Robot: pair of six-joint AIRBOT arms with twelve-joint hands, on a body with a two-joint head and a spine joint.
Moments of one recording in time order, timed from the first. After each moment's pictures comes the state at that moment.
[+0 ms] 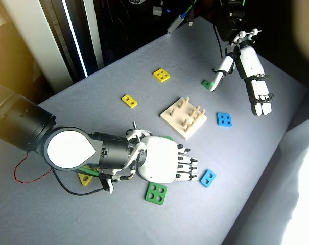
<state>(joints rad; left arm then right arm) 0.90 -1.06 1.31 -0.25 -0.72 0.57 -0.61 -1.33 1.59 -1.16 0.39 0.31</state>
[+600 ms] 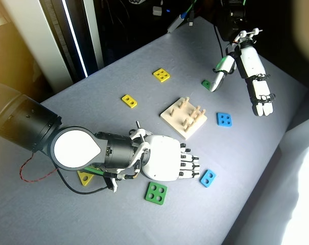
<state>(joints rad) 0.89 -1.06 1.31 -0.24 -0.72 0.57 -0.60 -1.35 1.62 -1.18 0.41 0.34</state>
